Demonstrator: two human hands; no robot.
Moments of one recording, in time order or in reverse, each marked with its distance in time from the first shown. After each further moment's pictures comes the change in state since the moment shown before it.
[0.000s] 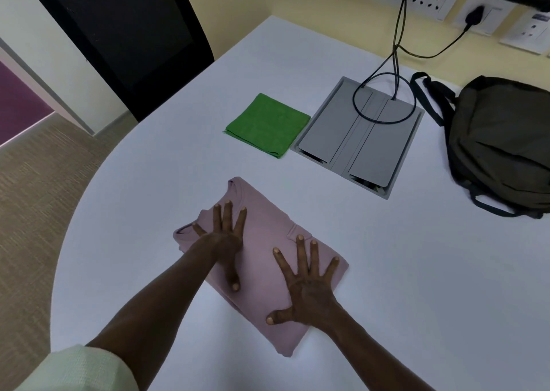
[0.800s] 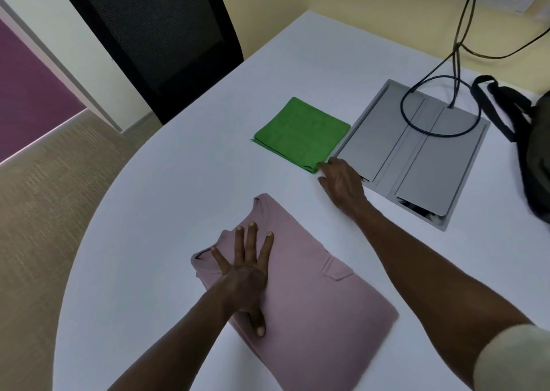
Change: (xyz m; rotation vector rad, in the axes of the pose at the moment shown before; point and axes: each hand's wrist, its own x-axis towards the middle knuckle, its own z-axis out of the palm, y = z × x) left_hand 0.006 -0.003 0.008 -0.086 0.030 0.040; right_hand 0.244 0.061 -0.136 0.041 0.644 -0.132
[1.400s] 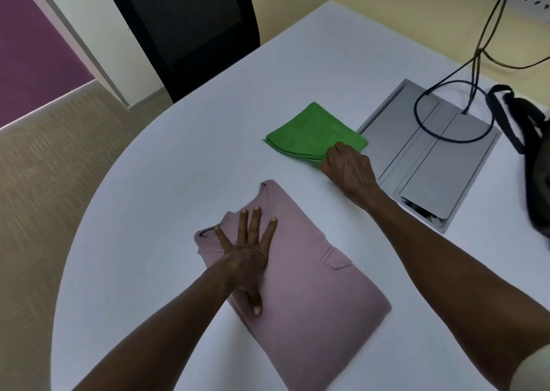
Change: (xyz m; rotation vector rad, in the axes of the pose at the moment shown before) left_hand 0.004 -0.003 0.001 -0.030 0.025 -0.004; right_hand 0.004 -0.015 -0.032 -0.141 0.074 -0.151
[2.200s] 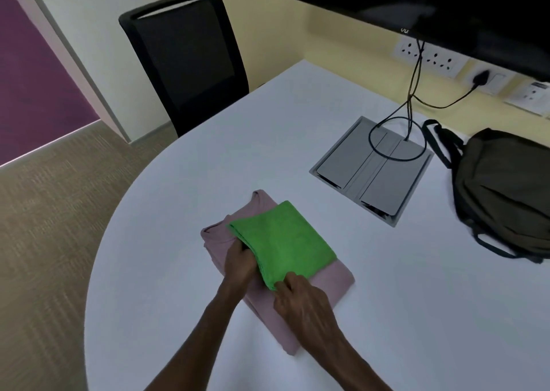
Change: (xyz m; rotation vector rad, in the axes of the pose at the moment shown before) left_hand -0.079 0.038 0.039 -1.706 0.714 -0.014; right_hand -0.258 -0.170 -0.114 0.038 -0.090 -0.100
